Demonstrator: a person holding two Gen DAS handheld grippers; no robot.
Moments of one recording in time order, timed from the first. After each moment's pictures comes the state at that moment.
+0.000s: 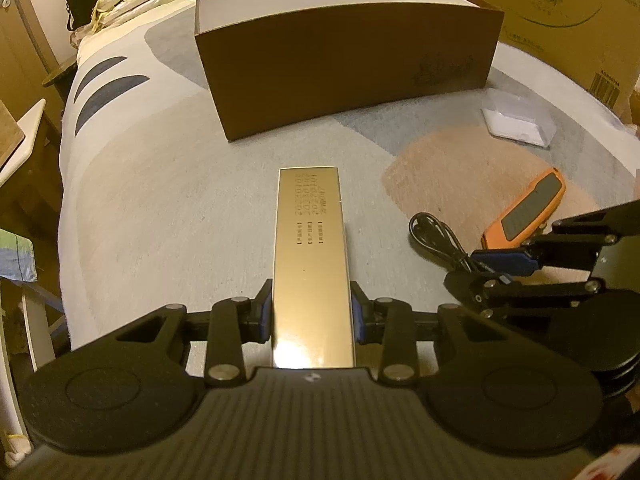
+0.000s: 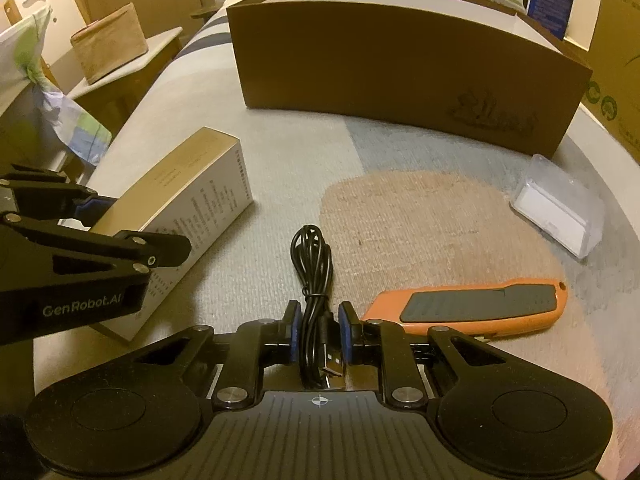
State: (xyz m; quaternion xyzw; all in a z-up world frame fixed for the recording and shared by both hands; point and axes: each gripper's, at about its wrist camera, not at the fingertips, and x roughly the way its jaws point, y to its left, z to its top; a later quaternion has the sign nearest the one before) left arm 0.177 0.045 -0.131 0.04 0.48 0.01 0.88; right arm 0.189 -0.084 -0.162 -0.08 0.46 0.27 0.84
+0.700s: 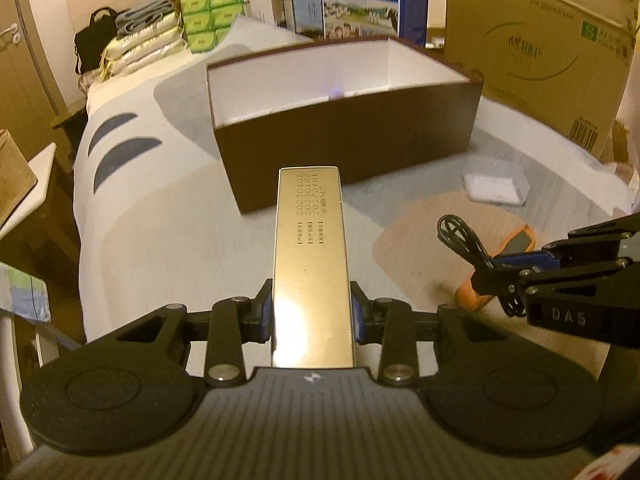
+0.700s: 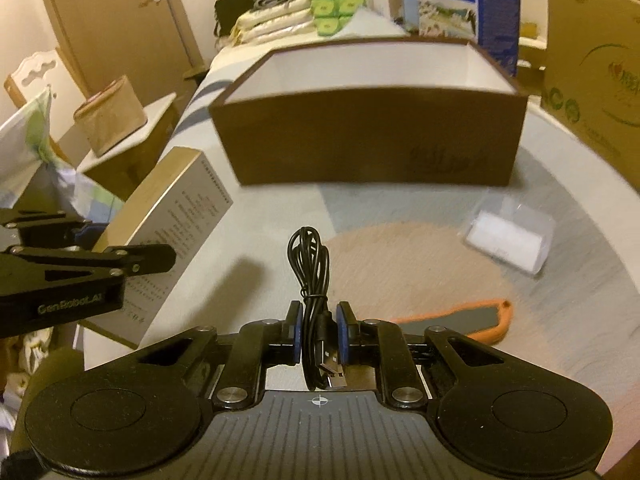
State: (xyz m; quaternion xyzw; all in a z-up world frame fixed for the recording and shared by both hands) left arm 0.169 0.041 -0.073 0.05 0.41 0.00 0.91; right arm 0.195 -0.129 -0.104 0.00 0.42 0.27 0.86
